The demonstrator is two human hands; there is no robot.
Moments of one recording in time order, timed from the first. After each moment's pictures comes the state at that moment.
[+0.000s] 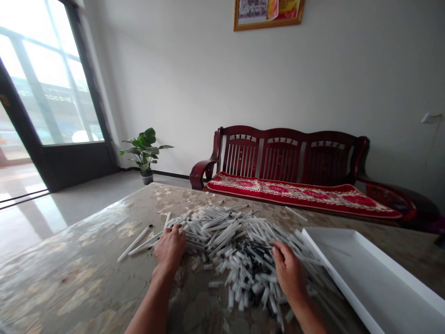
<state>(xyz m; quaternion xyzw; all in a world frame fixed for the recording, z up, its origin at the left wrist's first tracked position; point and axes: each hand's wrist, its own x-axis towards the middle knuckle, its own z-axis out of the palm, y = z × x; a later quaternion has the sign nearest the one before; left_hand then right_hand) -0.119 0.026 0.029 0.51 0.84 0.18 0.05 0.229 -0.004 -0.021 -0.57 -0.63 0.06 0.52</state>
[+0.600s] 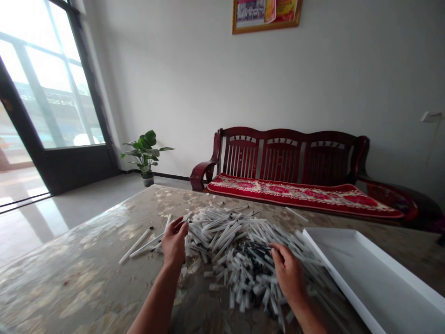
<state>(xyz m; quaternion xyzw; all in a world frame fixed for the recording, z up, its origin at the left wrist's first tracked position) -0.110 0.052 0.007 0.26 0.49 0.77 0.31 0.227 -0.004 -0.021 -0.56 -0.64 0.08 0.52</state>
